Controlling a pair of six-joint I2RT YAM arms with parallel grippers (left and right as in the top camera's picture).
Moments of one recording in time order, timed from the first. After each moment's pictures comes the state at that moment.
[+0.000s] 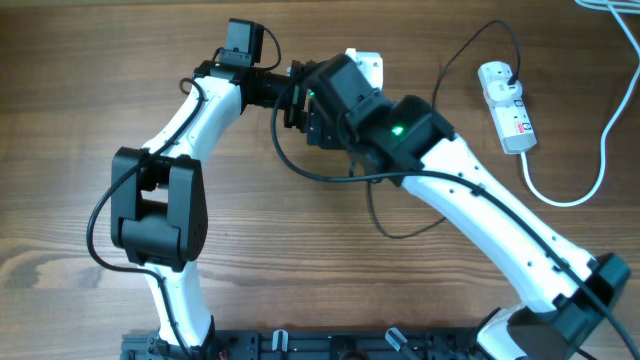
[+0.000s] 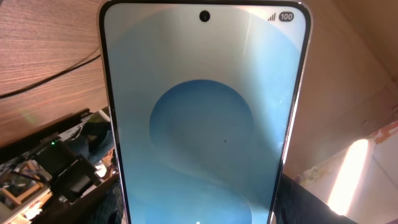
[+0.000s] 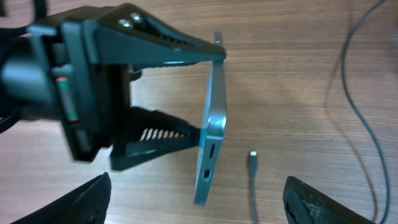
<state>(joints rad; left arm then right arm) -0.22 2.07 1.56 -0.54 1.33 -1.33 0.74 1.70 1.71 -1.03 0.33 0.68</state>
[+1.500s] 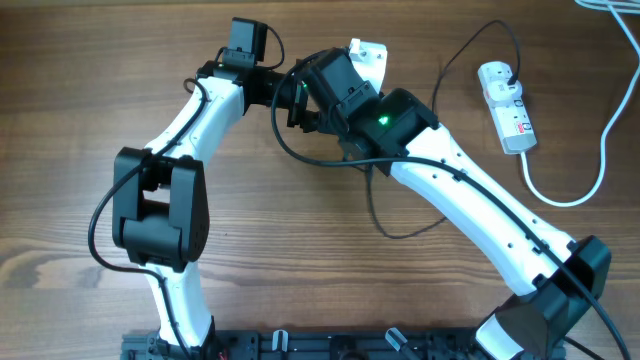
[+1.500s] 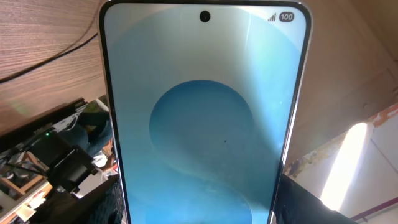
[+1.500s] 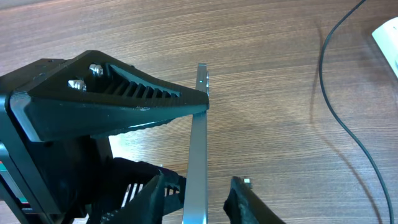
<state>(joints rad) -0.23 2.07 1.56 -0.50 1.39 -1.34 0.72 1.75 1.71 -0.96 0.43 0.73</state>
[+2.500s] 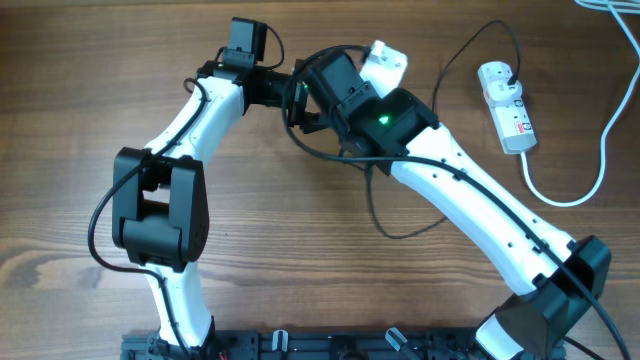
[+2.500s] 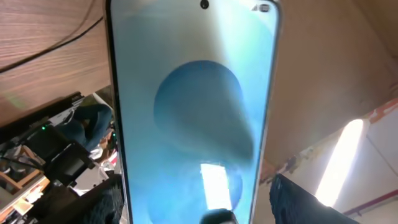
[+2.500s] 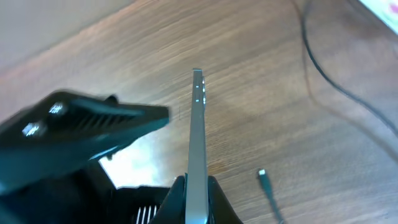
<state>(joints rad) -0.23 2.07 1.56 -0.50 1.41 -1.35 0.72 1.75 1.71 -0.98 0.48 1.08</state>
